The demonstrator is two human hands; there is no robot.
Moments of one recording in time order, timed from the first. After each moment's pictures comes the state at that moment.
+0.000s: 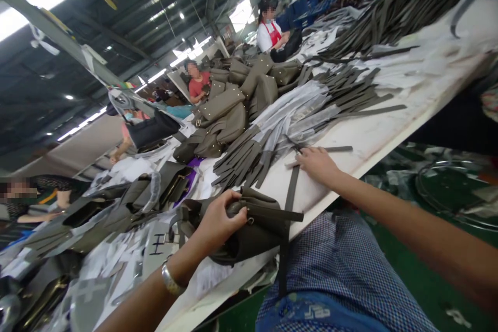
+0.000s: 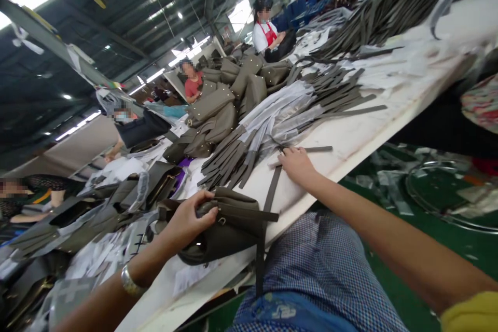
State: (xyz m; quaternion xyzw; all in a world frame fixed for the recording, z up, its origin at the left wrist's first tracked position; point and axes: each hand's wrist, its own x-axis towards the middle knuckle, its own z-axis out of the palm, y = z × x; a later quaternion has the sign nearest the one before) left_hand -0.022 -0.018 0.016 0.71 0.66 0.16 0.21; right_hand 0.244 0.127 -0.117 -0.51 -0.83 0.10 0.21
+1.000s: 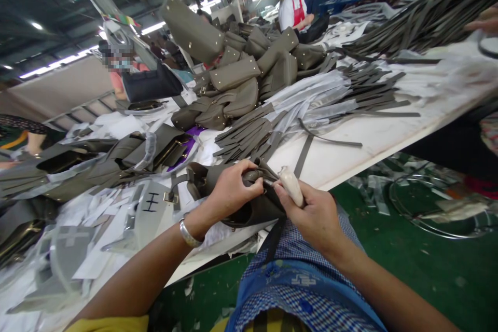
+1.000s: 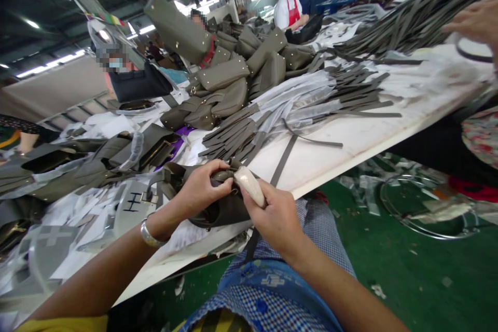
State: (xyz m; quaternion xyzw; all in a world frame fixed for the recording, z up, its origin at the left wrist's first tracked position) left_hand -0.031 -0.025 0.006 0.74 0.62 0.21 0.19; right_hand 0.153 -0.052 -0.043 -0.48 -0.67 0.34 0.47
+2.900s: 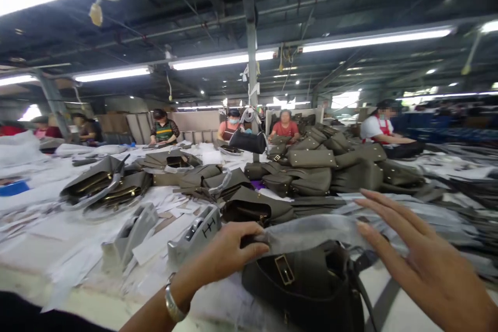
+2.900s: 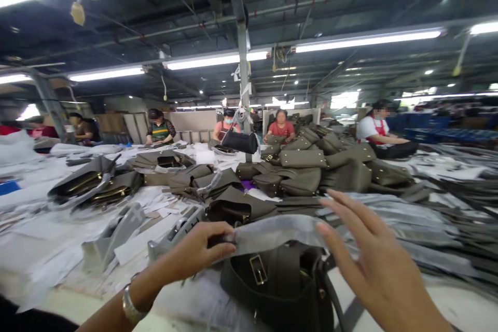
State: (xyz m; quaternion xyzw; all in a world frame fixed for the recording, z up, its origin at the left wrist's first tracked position) left_hand -0.141 -0.133 0.066 0.67 0.64 0.34 0.16; right_hand 0.145 0.025 0.078 -0.23 -0.85 -0.14 0.46
